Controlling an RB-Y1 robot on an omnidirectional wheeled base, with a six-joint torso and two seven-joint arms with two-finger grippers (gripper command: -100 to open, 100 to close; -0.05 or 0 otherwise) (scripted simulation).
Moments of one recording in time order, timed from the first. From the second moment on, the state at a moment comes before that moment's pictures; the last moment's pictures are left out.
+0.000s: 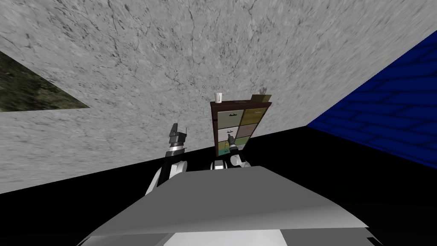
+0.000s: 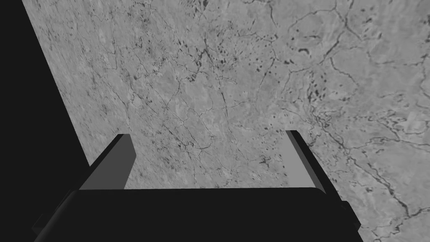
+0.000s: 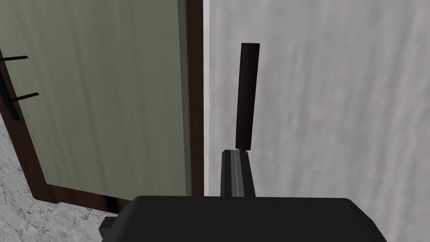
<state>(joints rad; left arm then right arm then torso) 0.48 0.04 0.03 -2.22 -0.03 -0.38 0.11 0.00 -0.29 0.62 -1.39 -1.02 -0.71 -2.39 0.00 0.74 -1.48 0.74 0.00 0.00</state>
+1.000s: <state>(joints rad) 0.48 0.04 0.03 -2.22 -0.03 -0.38 0.11 0.08 -0.20 0.52 -1.42 -0.91 -0.69 -2.40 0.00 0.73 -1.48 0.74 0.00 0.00</state>
